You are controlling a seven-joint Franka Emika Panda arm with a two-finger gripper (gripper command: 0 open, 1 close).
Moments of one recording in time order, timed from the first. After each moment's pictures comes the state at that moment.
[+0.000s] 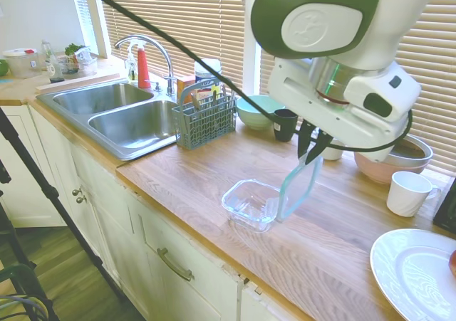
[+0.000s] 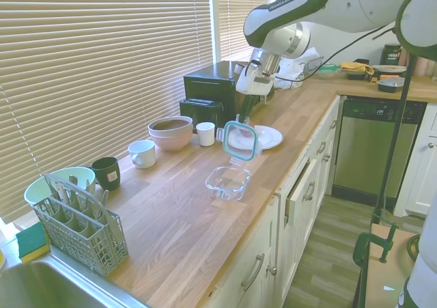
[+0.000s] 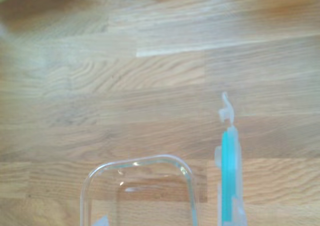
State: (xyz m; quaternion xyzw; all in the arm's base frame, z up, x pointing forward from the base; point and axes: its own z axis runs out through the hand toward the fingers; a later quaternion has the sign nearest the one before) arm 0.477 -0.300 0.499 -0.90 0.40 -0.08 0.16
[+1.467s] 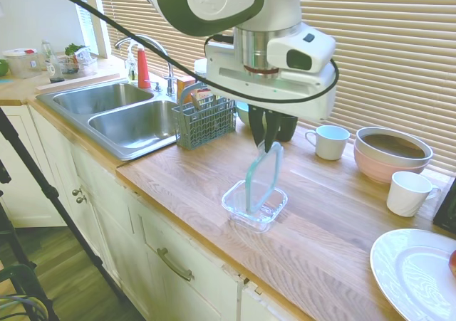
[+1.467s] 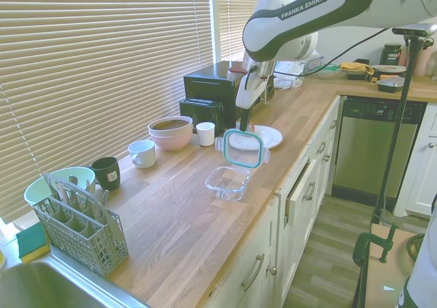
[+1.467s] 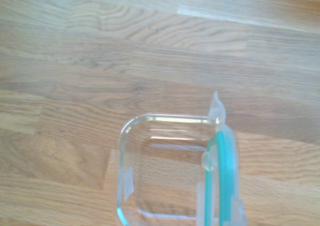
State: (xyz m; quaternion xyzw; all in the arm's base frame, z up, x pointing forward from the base) arm 0.461 -0.197 0.521 -0.94 0.32 -0.11 0.06
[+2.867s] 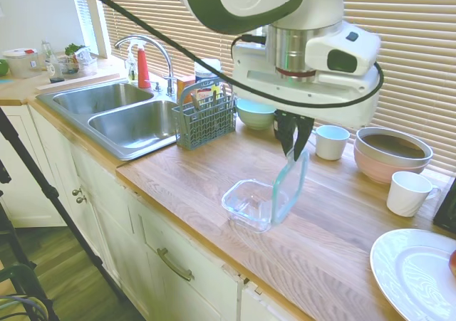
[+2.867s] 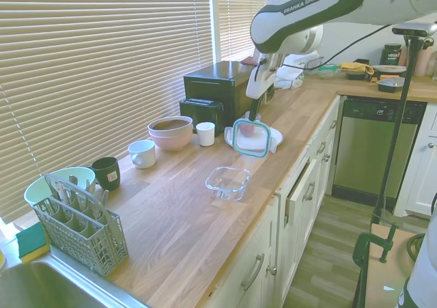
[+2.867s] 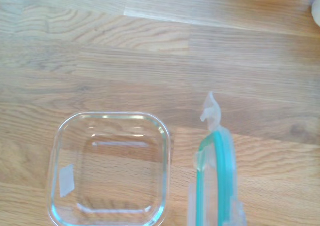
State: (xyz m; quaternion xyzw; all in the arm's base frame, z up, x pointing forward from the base) arm 0.459 -0.263 0.529 -0.93 0.34 -0.12 0.05
